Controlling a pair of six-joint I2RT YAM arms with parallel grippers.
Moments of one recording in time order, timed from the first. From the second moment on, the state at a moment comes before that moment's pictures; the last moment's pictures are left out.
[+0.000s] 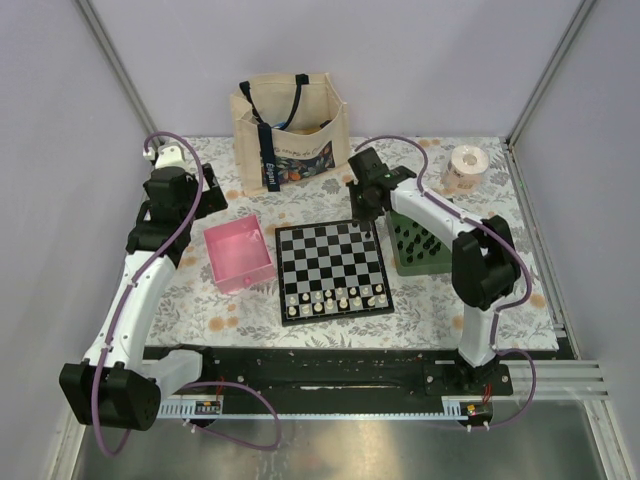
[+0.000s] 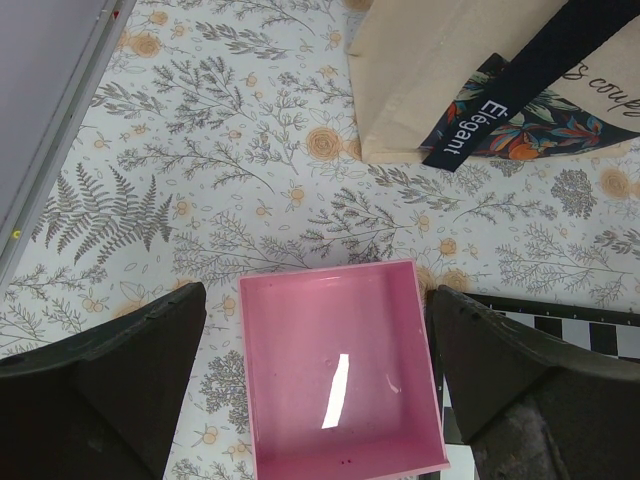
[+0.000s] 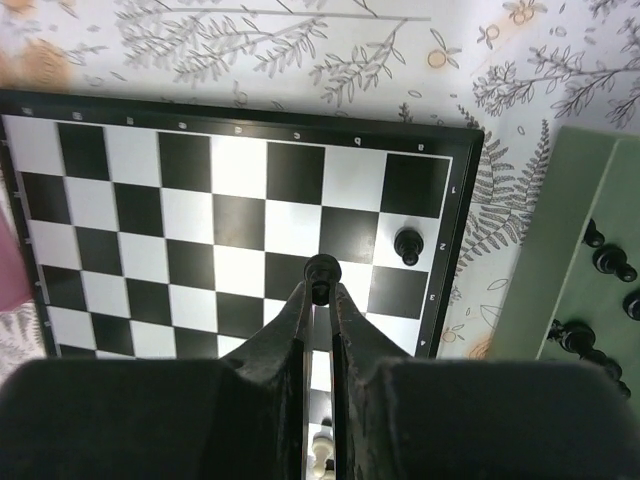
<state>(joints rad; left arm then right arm) -0.09 1.09 1.06 -0.45 -0.21 -0.28 0.55 1.90 1.60 -0.68 0.04 0.38</state>
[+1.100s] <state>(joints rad) -0.09 1.09 1.06 -0.45 -0.21 -0.28 0.56 2.07 1.63 -0.69 0.04 0.35</state>
